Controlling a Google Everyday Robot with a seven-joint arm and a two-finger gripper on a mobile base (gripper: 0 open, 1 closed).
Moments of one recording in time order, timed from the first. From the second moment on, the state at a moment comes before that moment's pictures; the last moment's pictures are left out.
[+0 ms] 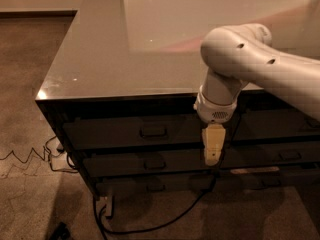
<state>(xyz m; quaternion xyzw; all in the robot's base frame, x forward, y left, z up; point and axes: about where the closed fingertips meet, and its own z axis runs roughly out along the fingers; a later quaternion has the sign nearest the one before) 0.496 -0.131 0.755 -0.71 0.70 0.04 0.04</state>
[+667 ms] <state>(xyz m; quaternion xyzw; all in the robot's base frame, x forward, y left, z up) 0.494 -0.150 0.720 -0.71 0.70 0.01 0.02</state>
